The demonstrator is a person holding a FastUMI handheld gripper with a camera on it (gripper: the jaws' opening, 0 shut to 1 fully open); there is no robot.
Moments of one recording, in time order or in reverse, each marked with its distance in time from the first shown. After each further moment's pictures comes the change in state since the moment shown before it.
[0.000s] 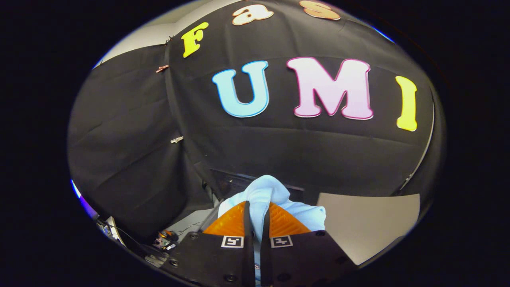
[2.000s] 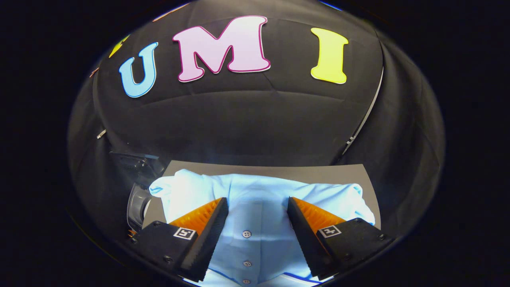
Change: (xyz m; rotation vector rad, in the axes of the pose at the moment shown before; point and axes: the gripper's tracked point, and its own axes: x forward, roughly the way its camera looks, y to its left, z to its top) arm -0.035 -0.319 -0.080 0.124 0.194 -0.479
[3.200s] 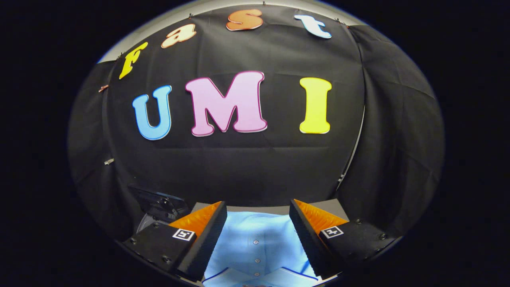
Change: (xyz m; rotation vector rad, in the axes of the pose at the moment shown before) arm -0.085 0.009 0.068 0.055 -0.331 0.002
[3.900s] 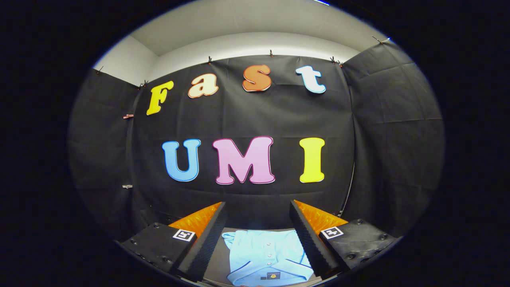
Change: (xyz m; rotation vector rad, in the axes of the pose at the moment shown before) arm -0.177 0.029 0.072 -0.011 -0.425 0.061
